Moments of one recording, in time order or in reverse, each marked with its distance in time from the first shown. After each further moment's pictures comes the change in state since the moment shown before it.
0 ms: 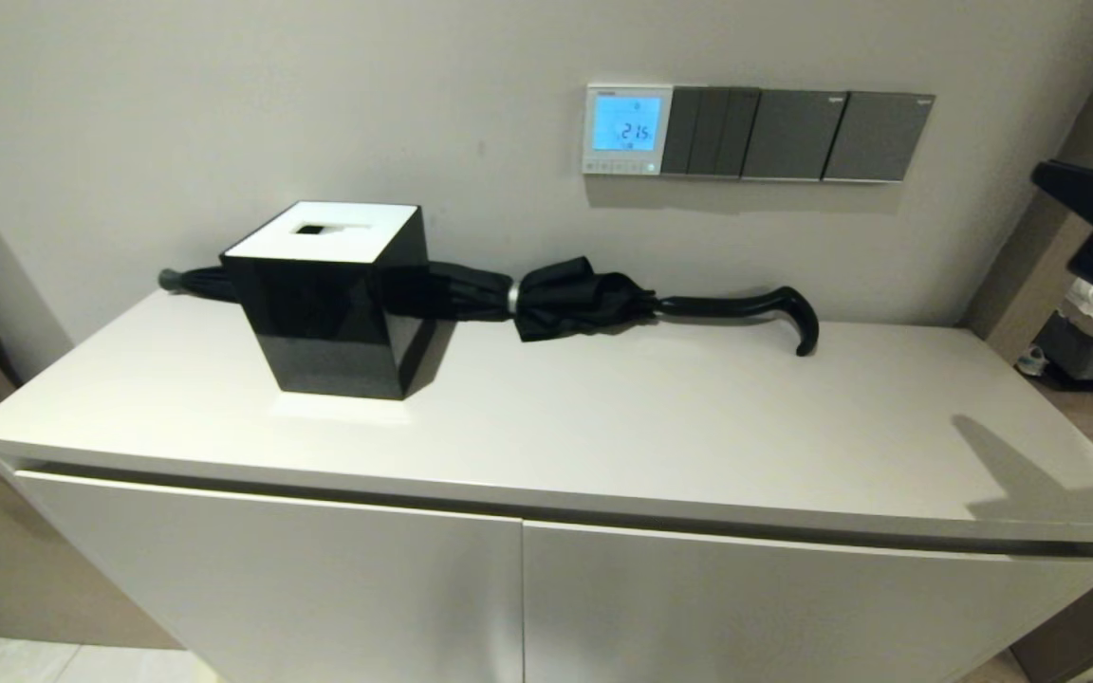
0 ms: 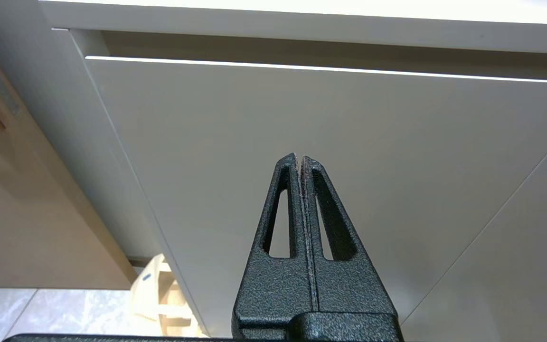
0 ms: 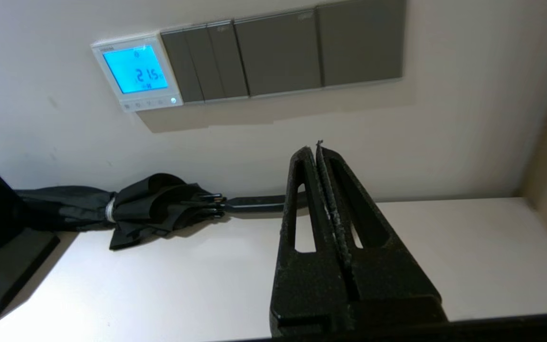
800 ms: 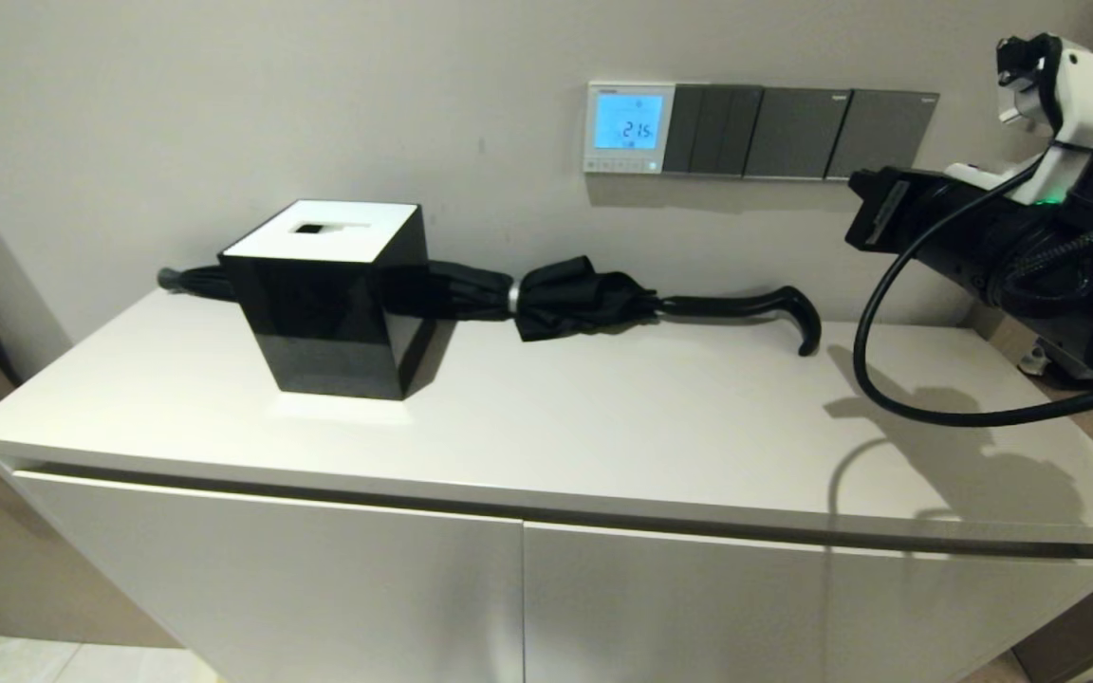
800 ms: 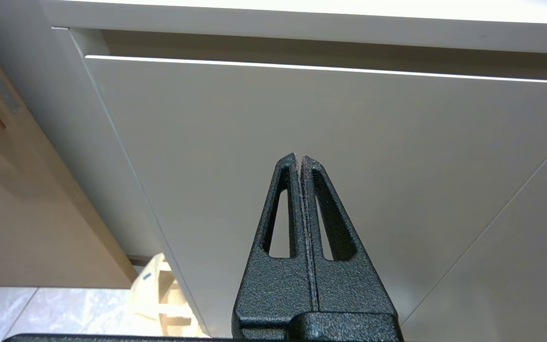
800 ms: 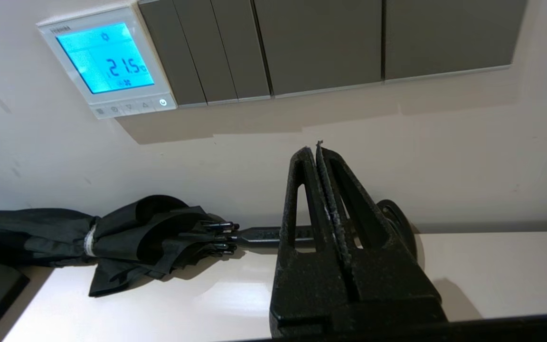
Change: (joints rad) left arm 0.000 0.000 0.000 0.000 0.000 0.000; right arm 0.013 0.356 -0.168 -0.164 -0.004 0.025
